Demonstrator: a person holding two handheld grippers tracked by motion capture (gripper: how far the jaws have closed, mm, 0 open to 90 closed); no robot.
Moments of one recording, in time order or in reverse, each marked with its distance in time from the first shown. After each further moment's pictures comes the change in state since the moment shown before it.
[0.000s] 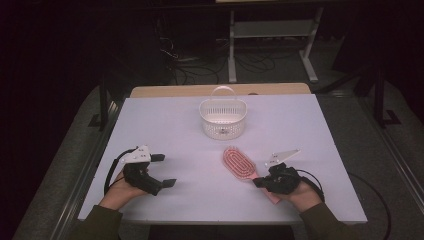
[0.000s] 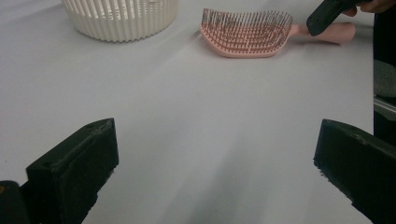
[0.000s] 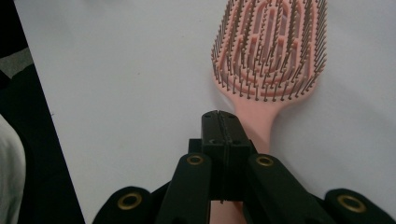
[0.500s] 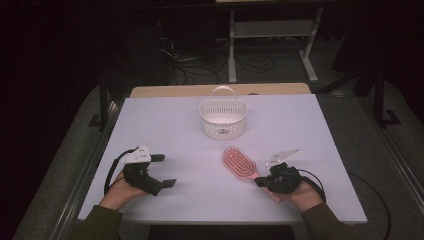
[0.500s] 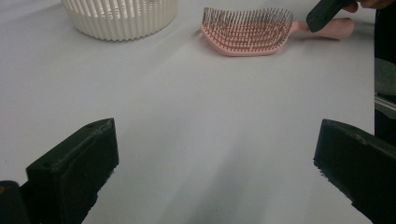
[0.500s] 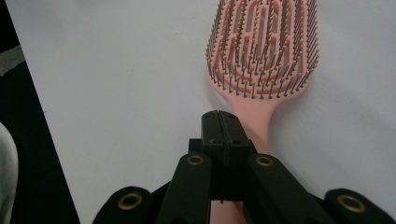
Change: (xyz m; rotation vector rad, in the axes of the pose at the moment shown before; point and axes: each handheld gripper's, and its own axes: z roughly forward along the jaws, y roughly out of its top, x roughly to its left) left arm 0.000 0.000 0.000 0.004 0.003 0.002; right arm -0.001 -0.001 -0.002 0.008 -0.020 -0.002
